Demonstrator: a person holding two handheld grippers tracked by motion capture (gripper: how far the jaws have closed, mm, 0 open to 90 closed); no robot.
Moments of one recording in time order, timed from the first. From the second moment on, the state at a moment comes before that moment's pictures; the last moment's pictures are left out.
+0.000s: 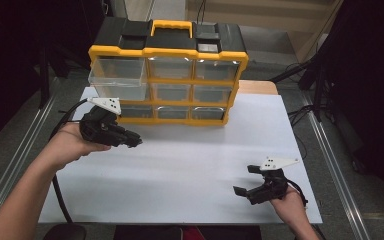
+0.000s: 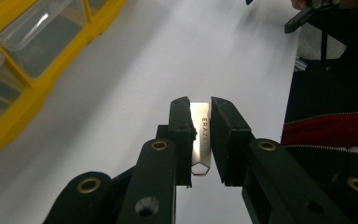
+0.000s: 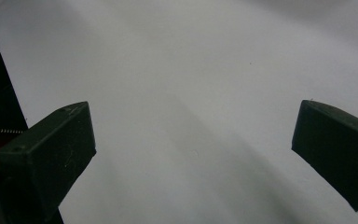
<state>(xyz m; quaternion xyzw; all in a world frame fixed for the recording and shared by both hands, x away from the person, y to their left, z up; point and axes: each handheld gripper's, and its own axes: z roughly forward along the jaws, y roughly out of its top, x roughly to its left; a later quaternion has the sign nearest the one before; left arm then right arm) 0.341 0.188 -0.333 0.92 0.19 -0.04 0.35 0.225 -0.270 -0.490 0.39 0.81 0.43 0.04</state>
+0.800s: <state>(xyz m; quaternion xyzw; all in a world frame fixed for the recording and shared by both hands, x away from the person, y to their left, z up) 0.355 0.187 -0.276 0.92 0.19 -0.03 0.34 0.225 -0.266 -0.491 0.39 0.81 0.43 0.03</state>
